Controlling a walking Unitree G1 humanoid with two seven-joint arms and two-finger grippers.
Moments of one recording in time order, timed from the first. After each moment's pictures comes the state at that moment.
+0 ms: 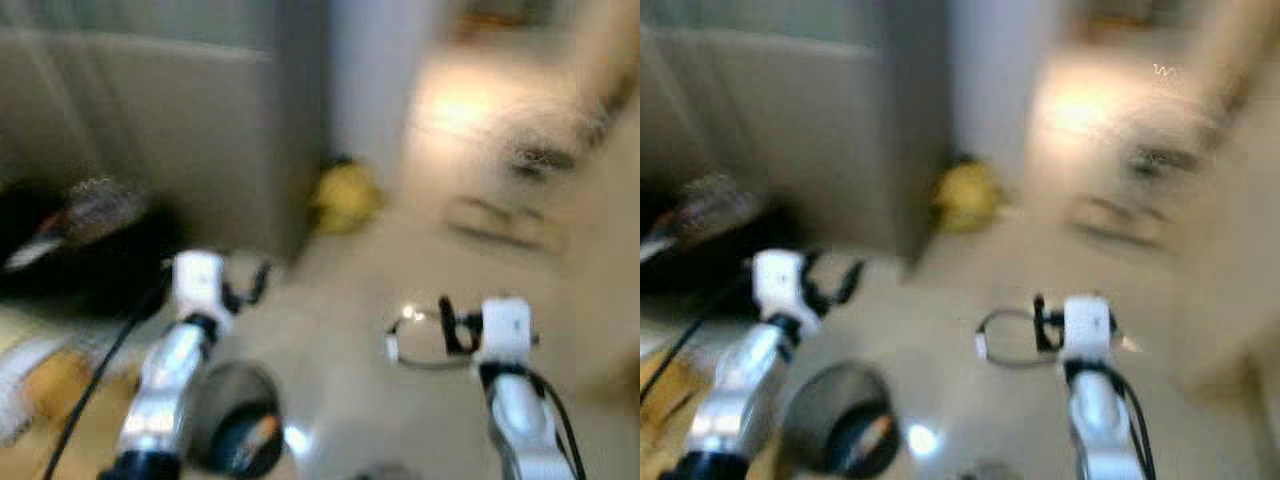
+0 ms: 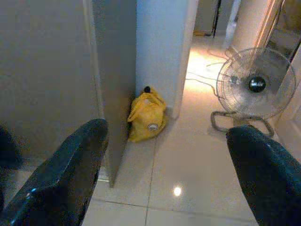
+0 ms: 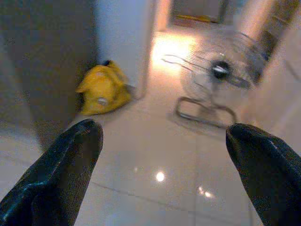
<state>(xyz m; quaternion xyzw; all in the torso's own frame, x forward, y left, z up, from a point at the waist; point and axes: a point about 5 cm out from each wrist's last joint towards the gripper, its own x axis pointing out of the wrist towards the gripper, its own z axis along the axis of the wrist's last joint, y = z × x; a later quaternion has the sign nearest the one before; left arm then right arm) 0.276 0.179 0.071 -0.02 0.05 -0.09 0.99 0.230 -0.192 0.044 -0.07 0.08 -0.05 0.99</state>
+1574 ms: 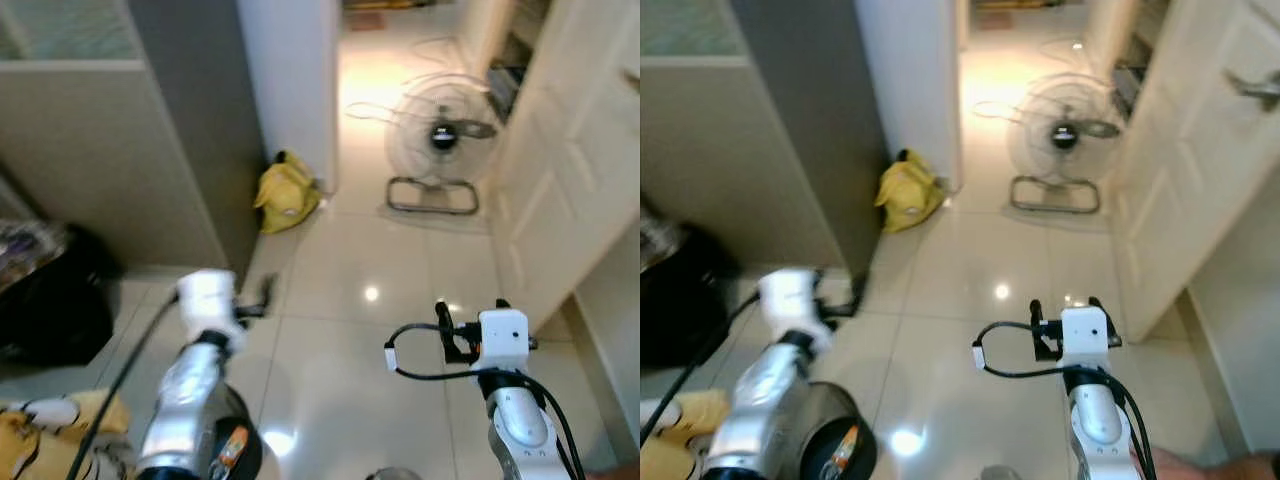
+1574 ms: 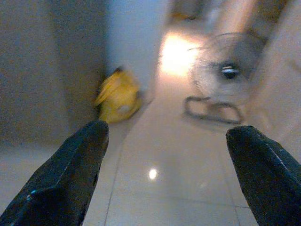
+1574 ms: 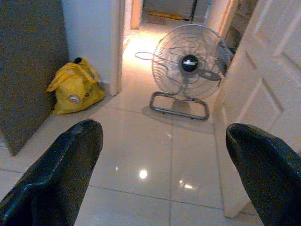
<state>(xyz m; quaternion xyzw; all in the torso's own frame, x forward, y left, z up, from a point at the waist) 0.260 0.164 0.048 -0.09 0.09 -0.04 0.99 0.224 -0.190 0.040 -0.08 0.07 -0.02 0.99</state>
